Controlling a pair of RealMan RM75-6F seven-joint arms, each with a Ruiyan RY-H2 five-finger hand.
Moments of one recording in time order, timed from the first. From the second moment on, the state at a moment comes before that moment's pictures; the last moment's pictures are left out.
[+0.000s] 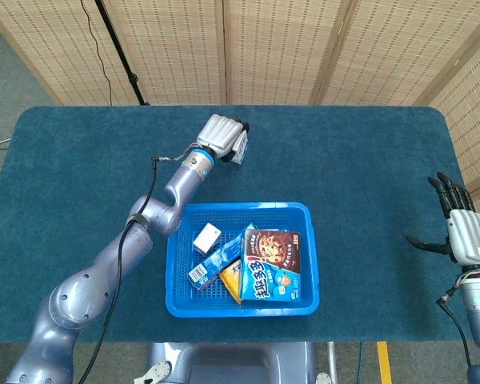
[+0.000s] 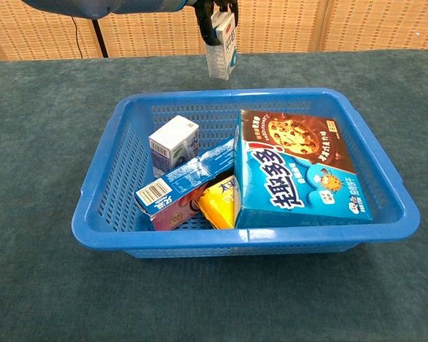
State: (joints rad) left arm -1.48 -1.85 -0.31 -0.42 1.06 0.35 -0.02; right arm 0.29 -1.14 0.20 -1.42 -1.38 1.31 0.38
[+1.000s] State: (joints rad) left arm -0.95 -0.99 -0.13 -1.79 1.54 0.90 -0.11; right arm 0.28 -1.14 0.17 -1.47 -1.44 1.34 0.35
